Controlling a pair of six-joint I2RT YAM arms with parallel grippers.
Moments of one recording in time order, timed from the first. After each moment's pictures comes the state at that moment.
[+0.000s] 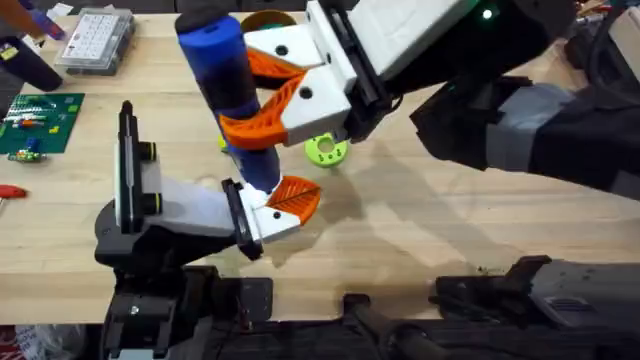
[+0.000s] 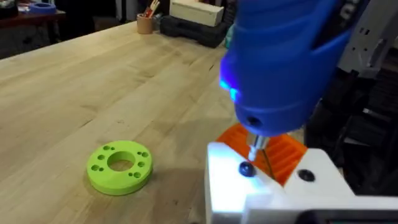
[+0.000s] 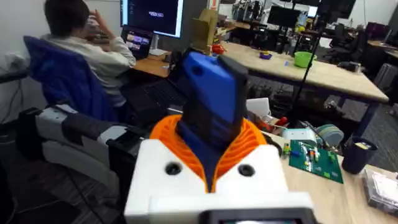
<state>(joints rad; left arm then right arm) 0.00 0.00 0.01 -0.12 1.19 -0.06 0.71 1.49 0.90 1.06 -1.20 0.28</state>
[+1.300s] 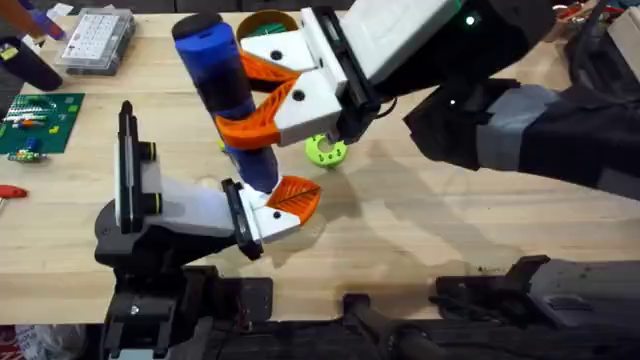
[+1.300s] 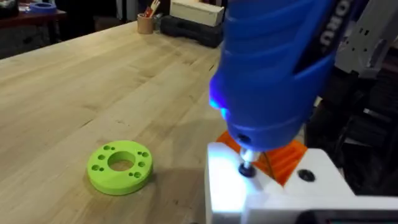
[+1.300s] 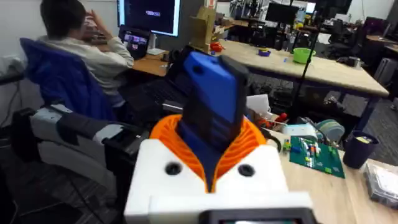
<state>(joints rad) 0.00 0.00 0.01 -0.12 1.19 -0.06 0.72 1.52 0.90 1.06 -1.19 0.28</state>
